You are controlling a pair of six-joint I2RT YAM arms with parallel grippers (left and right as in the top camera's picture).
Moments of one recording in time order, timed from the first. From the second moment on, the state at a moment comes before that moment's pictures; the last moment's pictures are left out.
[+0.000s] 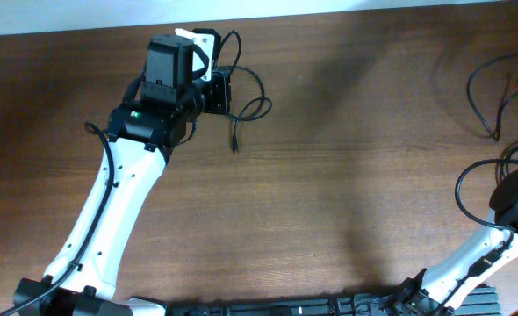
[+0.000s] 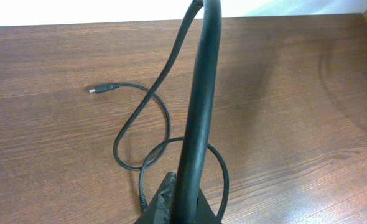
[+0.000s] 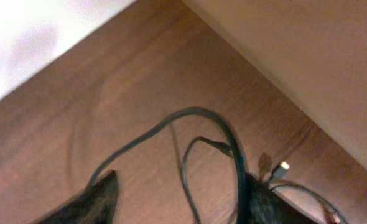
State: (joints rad) left arm -0.32 1.55 1.46 -0.60 0.17 -0.18; right arm -0.65 2.13 2.22 -0.94 0.02 0.09
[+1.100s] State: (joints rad) left arm -0.32 1.43 1.49 -0.64 0.68 0.30; right arm -0.33 2.07 2.22 -1.48 -0.89 -0.71
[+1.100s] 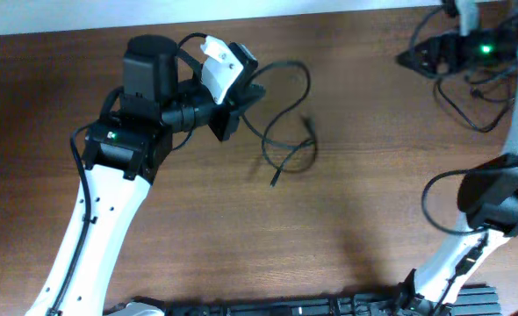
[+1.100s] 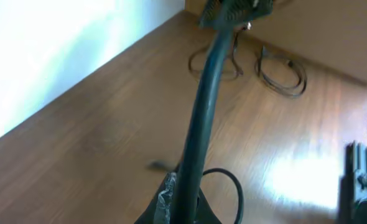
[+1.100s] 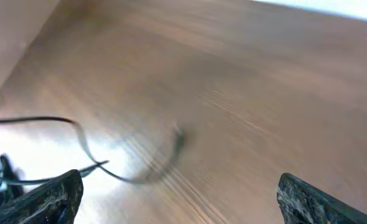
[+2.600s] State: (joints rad) left arm -0.32 1.43 1.49 -0.70 0.77 0.48; right arm 0.03 1.88 2.28 -1.23 -0.70 -0.67
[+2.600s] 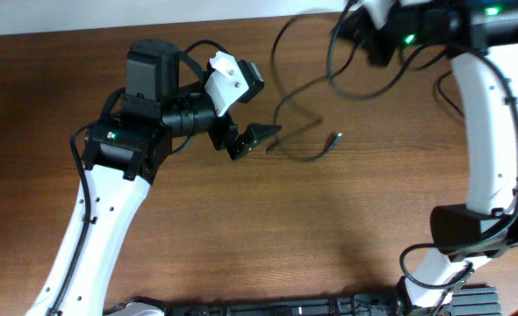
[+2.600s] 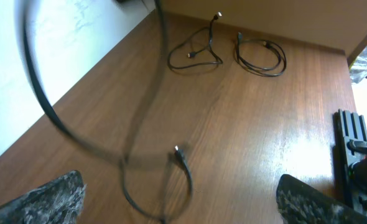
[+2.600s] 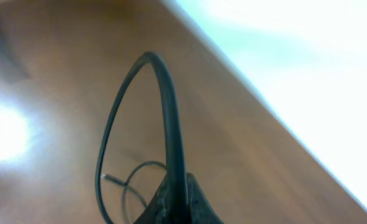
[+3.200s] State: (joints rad) left arm -0.32 1.43 1.49 -0.72 0.77 0.48; right arm -0.21 1.88 2.29 -0.67 -0.44 -0.14
